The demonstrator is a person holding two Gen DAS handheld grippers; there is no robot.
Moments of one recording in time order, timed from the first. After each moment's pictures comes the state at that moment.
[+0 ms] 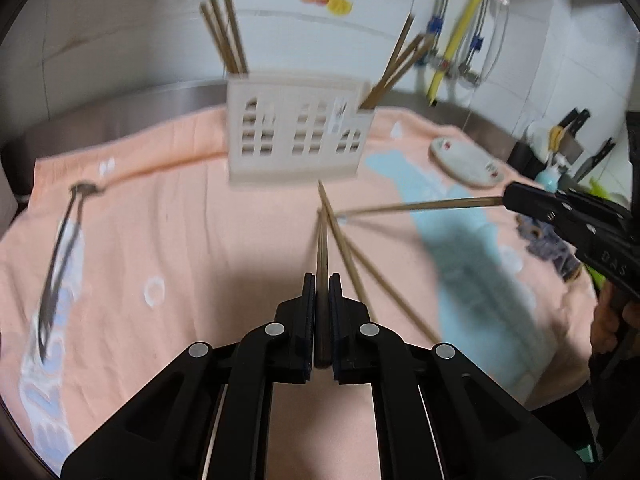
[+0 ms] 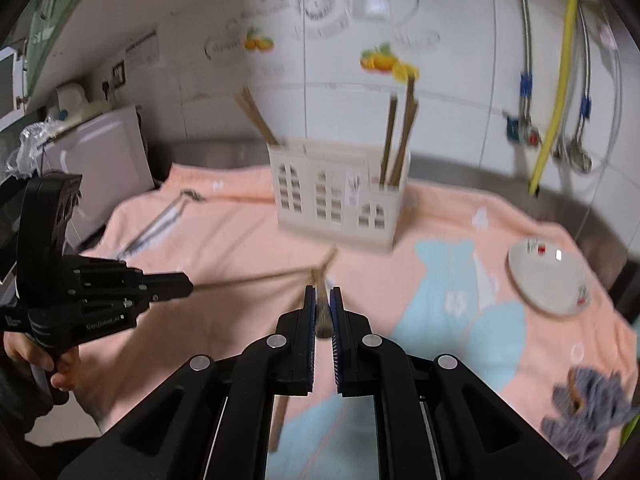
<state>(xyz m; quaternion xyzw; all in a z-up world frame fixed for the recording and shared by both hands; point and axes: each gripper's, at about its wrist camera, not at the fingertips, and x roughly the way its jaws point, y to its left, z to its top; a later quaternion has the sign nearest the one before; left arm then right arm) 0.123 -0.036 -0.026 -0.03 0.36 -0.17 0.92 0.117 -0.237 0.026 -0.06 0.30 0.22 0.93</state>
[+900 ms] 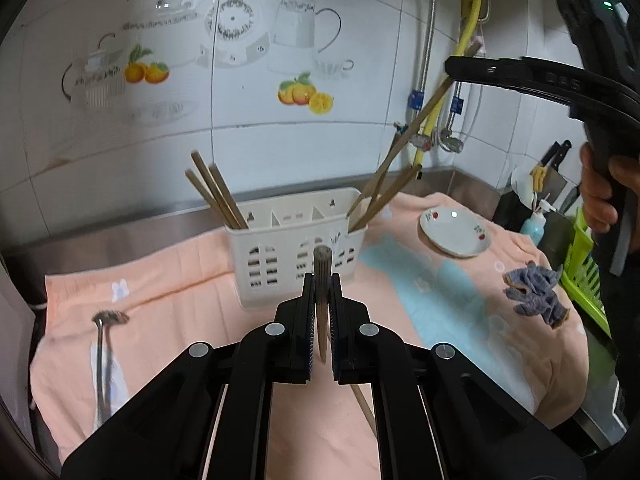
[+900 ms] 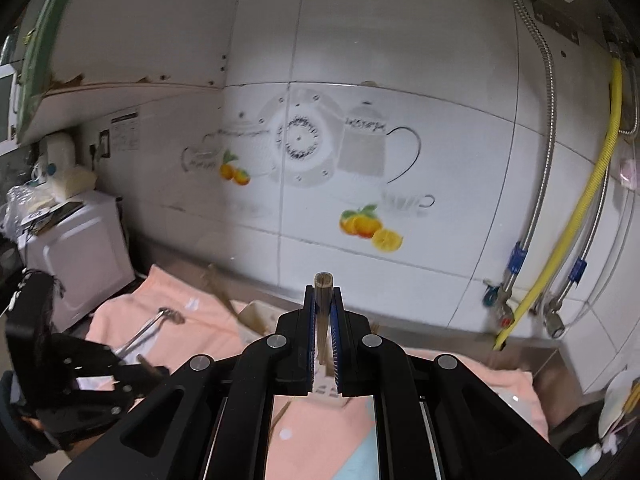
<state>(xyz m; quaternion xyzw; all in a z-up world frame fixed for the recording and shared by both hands) 0.166 -0.029 0.075 0.01 0.28 -0.20 0.94 0.217 -0.221 0.192 -0.09 0.21 0.20 0.95</state>
